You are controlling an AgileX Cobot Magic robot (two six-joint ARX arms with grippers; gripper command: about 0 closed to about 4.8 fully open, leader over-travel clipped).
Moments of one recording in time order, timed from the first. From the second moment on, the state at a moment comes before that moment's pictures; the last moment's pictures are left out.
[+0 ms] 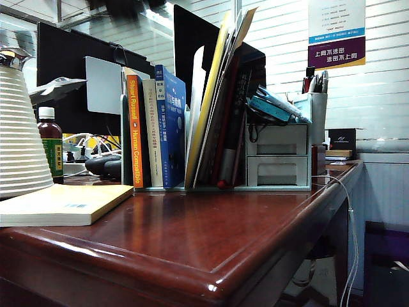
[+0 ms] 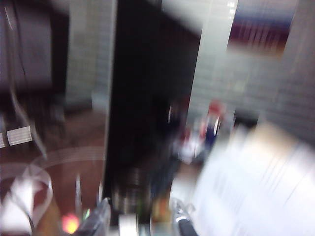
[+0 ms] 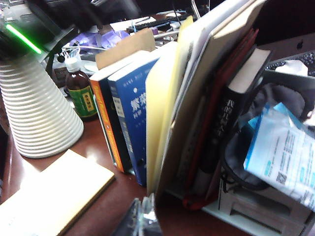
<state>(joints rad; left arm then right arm) -0.42 1.73 1.43 0.56 -0.17 -0.03 0.48 1.05 0.91 0.01 -0.13 0.10</state>
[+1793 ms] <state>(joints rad) -0.57 1.80 1.26 0.26 -0.43 -0.18 0.48 1.04 0.91 0.03 -0.13 0.10</state>
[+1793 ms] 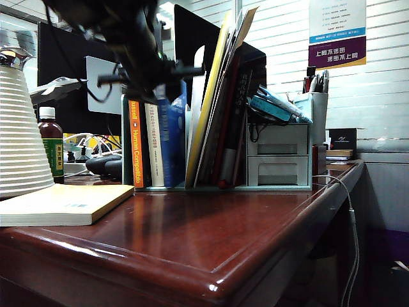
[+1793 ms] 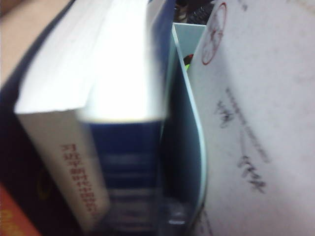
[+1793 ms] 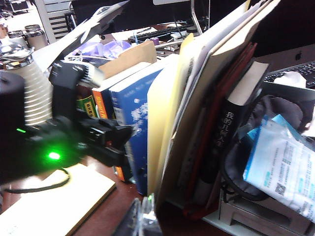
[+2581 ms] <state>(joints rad) -0.48 1.86 1.27 0.43 -0.25 -0.15 0.48 1.04 0.91 0.03 -0.13 0.10</state>
